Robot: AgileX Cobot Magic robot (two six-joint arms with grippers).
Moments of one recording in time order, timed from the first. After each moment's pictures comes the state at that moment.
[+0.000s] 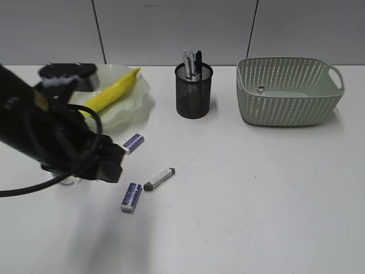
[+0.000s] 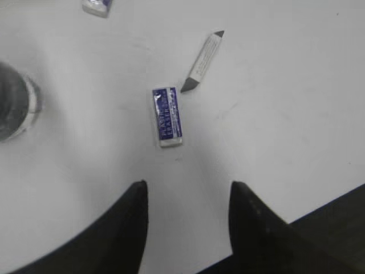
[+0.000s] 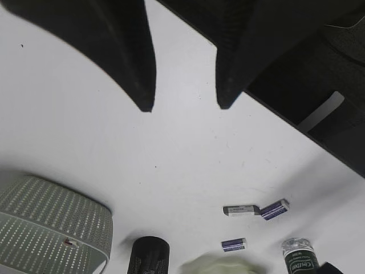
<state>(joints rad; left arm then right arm) -0.61 1.36 -0.81 -0.18 0.64 -0.18 0.75 0.01 -0.51 -0.07 1.04 0.06</state>
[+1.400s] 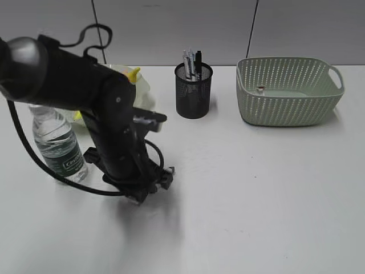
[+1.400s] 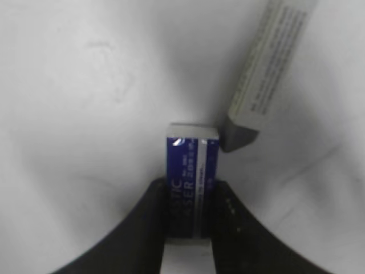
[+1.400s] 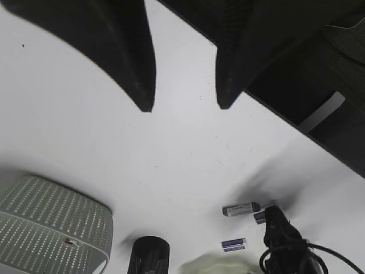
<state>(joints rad) -0.70 2.00 -1.18 -0.01 0.76 -0.27 0.75 0.01 -0.51 -0.08 1.04 0.06</state>
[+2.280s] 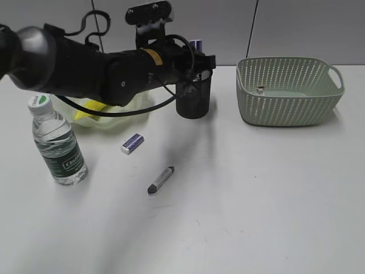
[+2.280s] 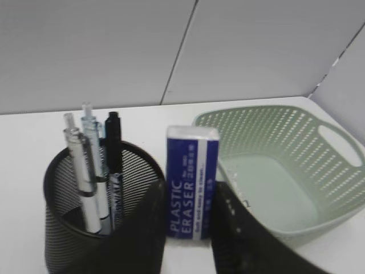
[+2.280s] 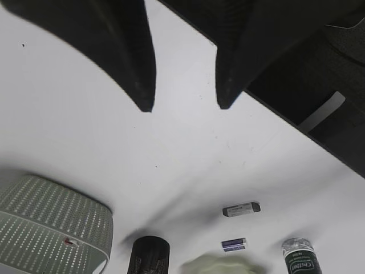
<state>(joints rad) -0.68 1.99 -1.28 -0.12 -0.32 -0.27 0.75 0.01 -0.51 -0.08 1.04 0.06</state>
